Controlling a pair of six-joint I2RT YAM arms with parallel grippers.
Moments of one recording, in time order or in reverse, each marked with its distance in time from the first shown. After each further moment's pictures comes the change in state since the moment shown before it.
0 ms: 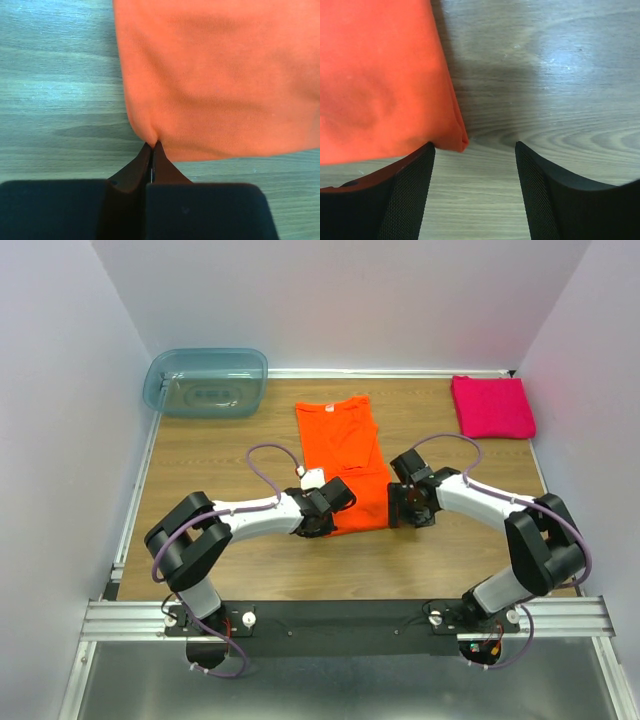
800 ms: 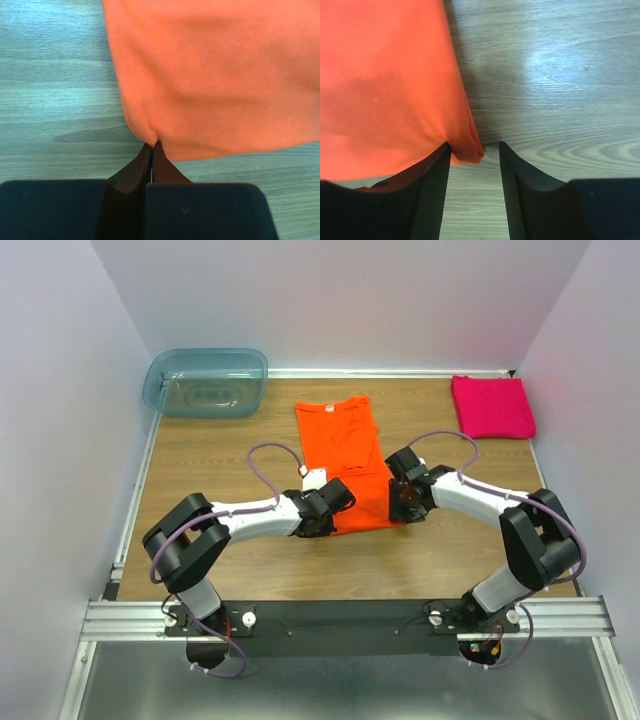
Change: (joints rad) left arm 0.000 -0.013 -0.024 0.043 -0.001 0.065; right arm 0.022 0.049 0.040 0.030 0.037 0.044
